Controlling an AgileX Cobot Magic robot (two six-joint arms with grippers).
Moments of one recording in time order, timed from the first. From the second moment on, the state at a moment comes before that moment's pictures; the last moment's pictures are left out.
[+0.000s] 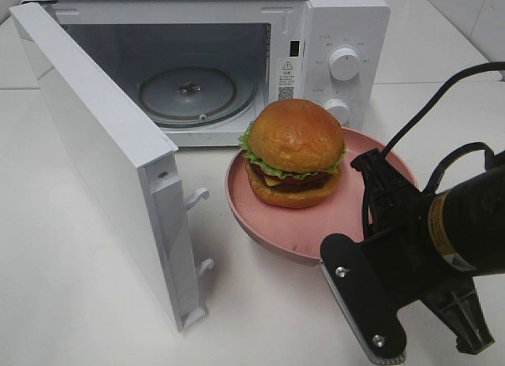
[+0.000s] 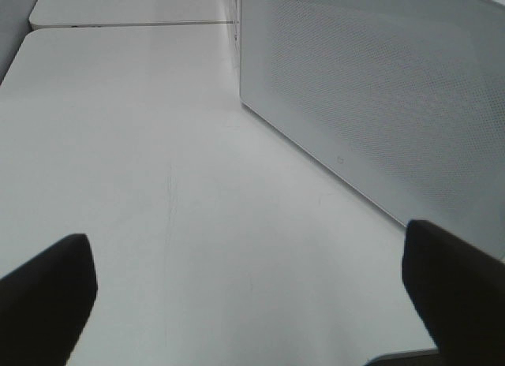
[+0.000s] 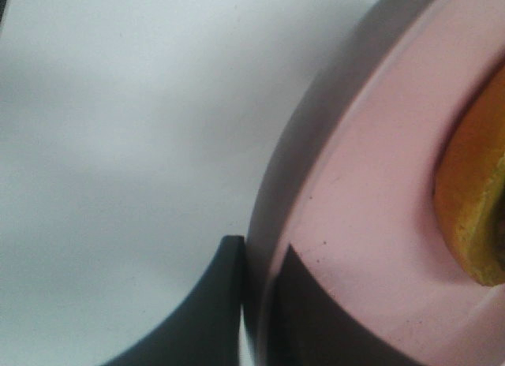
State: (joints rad) left arm -0.01 -0.01 -0.51 -0.12 1.07 0.07; right arm 0.92 1.33 -0.57 -0.66 0.50 -0.58
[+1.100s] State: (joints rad) left arm -0.01 -0.01 -0.51 -0.12 1.07 0.07; right arm 0.56 1.33 -0.65 -0.09 0.37 -1.62
